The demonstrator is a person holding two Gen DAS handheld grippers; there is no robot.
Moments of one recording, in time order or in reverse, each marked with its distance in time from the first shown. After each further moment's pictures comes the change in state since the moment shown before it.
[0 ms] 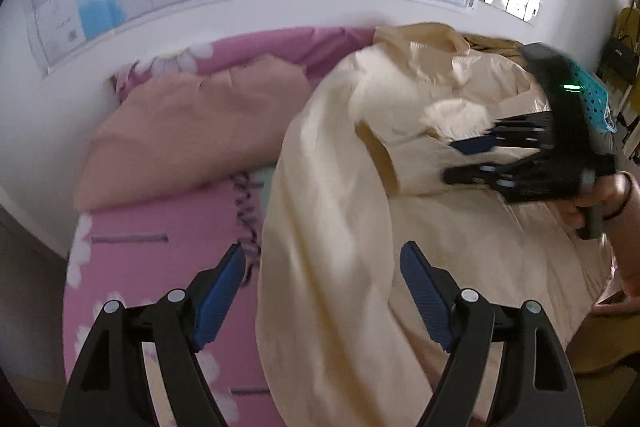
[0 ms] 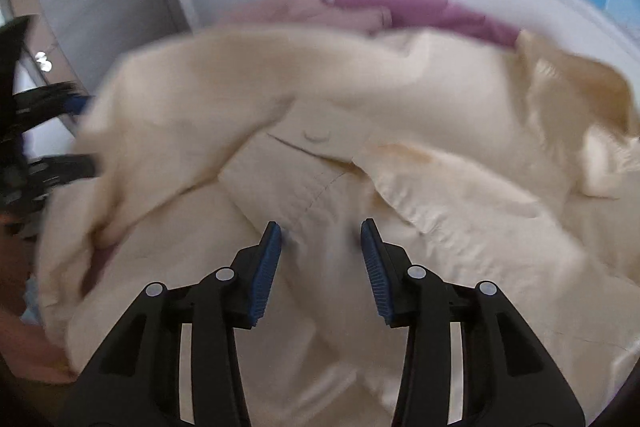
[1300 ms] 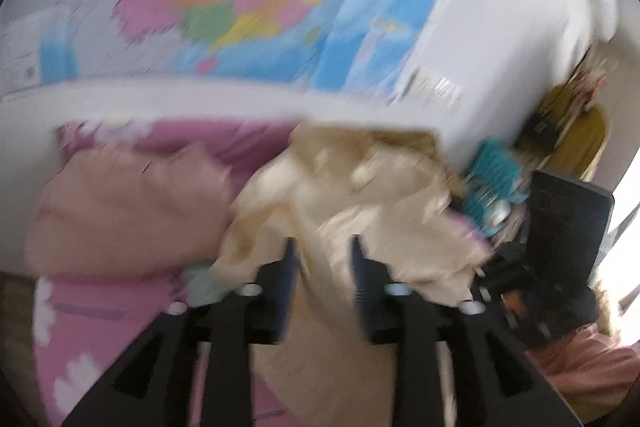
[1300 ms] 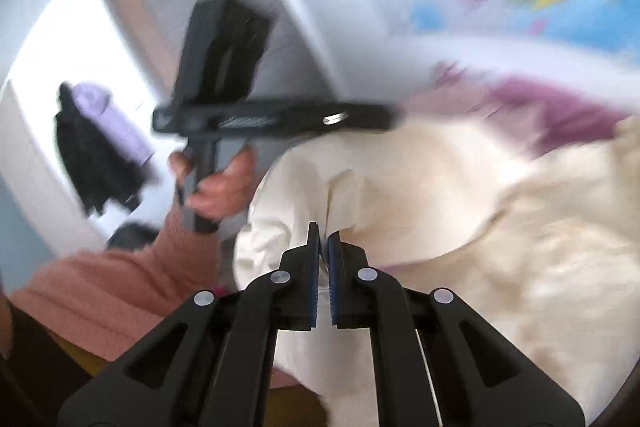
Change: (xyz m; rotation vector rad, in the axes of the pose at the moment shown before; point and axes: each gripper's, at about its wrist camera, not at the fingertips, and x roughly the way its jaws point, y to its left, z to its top) left arm -0.091 -0.004 0.096 -0.080 -0.216 -0.362; right arm -0.186 0.032 -0.016 -0.034 -0.292 0.483
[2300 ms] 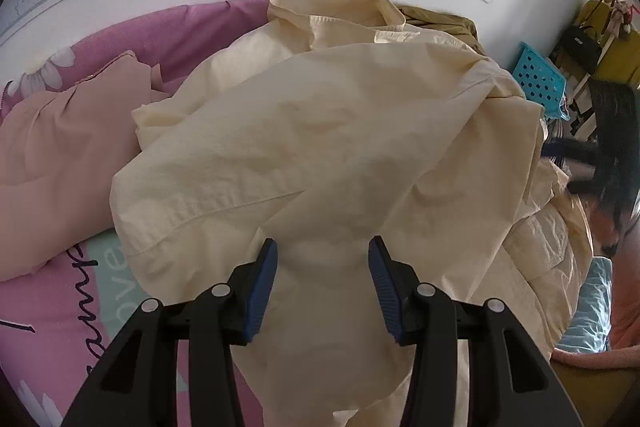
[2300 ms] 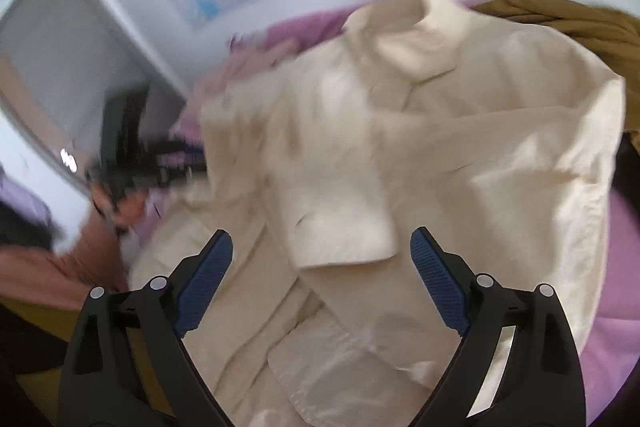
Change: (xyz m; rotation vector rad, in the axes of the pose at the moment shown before) left arm 0.185 0.001 -0.069 0.100 0.322 0.094; right arm -0.054 -0.121 -0.117 0.285 0.090 -0.412
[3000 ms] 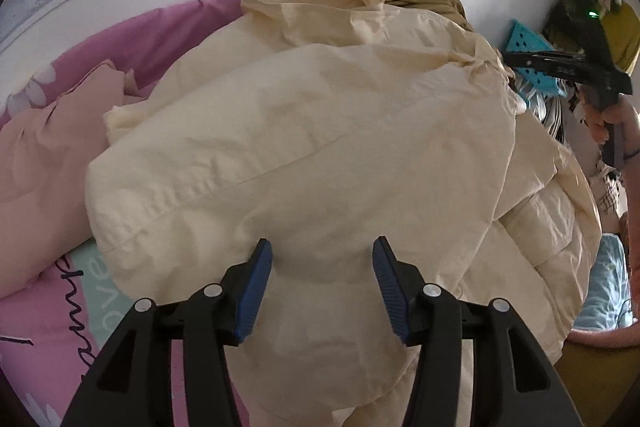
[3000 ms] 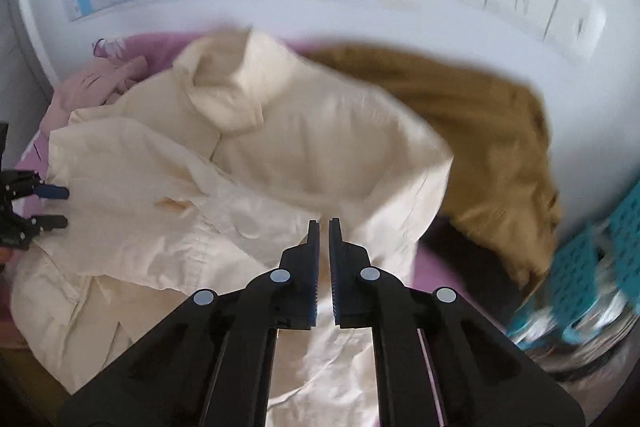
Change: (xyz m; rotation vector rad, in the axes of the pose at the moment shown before) left arm 0.013 -0.021 -0.004 0.081 0.021 0.015; right arm -0.020 -0.068 0.051 0.021 -0.019 -0.518
